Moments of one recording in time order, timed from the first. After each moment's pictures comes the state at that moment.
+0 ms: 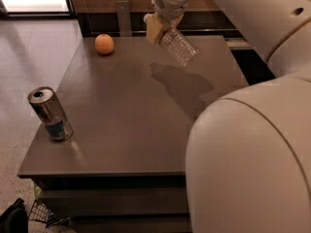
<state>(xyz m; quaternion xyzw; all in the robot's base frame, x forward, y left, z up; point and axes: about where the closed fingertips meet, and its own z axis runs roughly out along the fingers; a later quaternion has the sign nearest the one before) 0.723 -0.035 0.942 -0.36 0.91 0.01 0.22</state>
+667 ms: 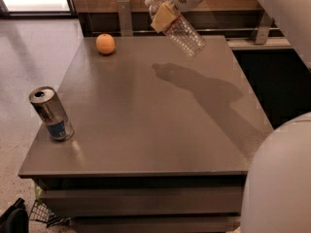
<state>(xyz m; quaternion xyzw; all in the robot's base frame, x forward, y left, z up) 0.728 -0.044 0.981 -0.45 0.82 0.05 0.35</state>
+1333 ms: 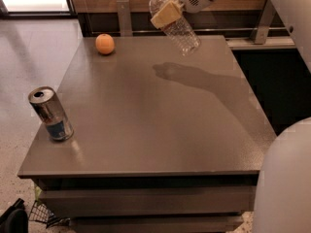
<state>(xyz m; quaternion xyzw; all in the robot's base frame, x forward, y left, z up) 0.732 -0.035 0.992 -0.50 0.74 0.15 0.42</state>
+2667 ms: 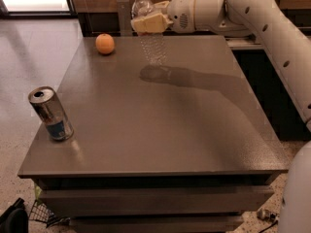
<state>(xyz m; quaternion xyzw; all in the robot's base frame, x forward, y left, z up) 0.718 0.017 0.991 -0.46 0.62 0.35 0.54</state>
